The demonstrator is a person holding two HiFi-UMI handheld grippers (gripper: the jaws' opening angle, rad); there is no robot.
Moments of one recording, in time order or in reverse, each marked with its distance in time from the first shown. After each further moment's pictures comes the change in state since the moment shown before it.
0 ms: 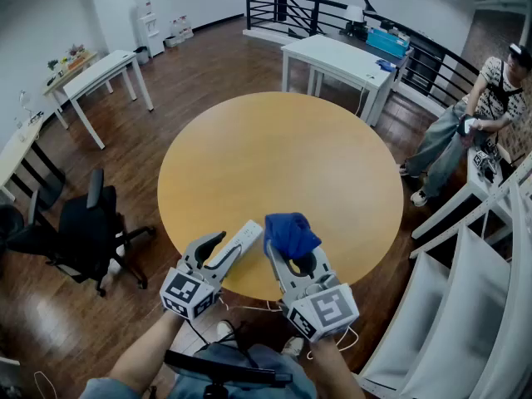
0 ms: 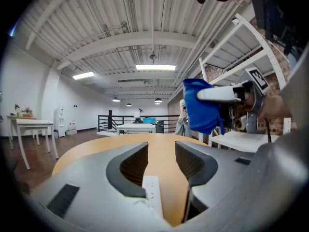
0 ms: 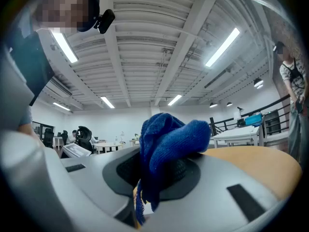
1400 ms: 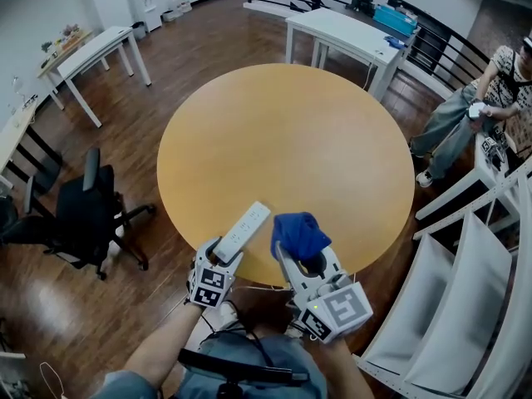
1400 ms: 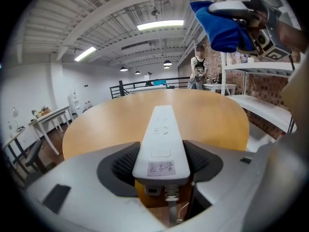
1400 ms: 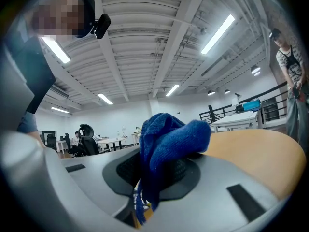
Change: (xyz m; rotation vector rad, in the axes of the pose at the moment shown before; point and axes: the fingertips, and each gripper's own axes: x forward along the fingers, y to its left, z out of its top) left arm 0.014 0.022 -0.185 0.060 0.432 0.139; right arm -0.006 0.000 -0.039 0.084 0.108 -0.007
